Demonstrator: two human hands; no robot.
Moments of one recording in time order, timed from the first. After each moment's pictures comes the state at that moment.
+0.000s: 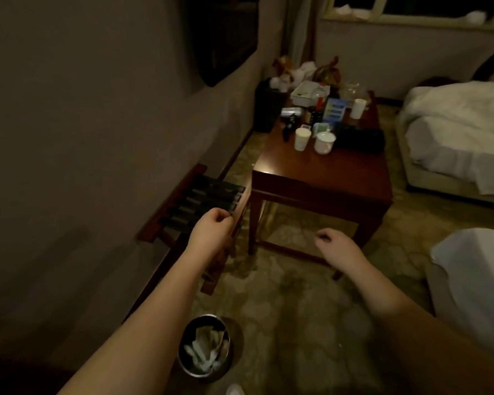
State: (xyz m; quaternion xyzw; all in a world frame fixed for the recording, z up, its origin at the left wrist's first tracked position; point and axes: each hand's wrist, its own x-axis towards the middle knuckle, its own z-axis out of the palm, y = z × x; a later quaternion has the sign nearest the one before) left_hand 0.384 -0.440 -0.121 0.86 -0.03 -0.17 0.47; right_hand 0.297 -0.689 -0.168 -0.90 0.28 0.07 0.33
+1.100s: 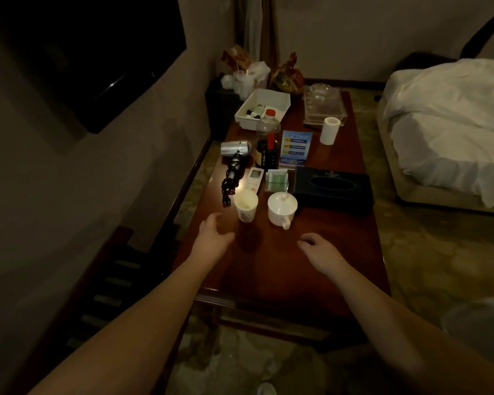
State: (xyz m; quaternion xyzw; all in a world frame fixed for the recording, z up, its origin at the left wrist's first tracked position) left_hand 0.805 -0.854 -0.221 0.88 -0.06 -0.21 0.43; right_hand 0.675 -1.067 -0.239 -0.80 0.37 0.08 0.45
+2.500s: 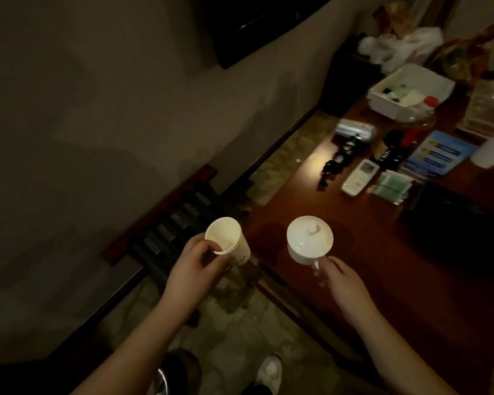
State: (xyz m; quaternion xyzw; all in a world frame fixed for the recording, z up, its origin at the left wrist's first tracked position) left_hand 0.713 -0.690 -0.211 0.90 0.06 -0.07 0.43; right_hand 0.704 -0.963 -0.255 -0.76 0.25 0.17 0.58
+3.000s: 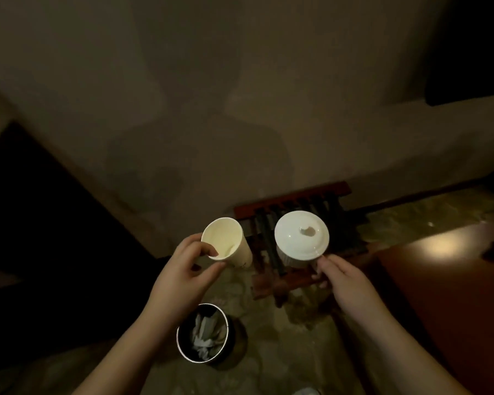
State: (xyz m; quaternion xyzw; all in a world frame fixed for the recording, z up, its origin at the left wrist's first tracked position) left_hand 0.474 -0.505 -0.141 0.87 0.26 0.14 0.40; right_hand 0.632 -0.728 -0.166 -0.80 -0.07 0.31 0.51
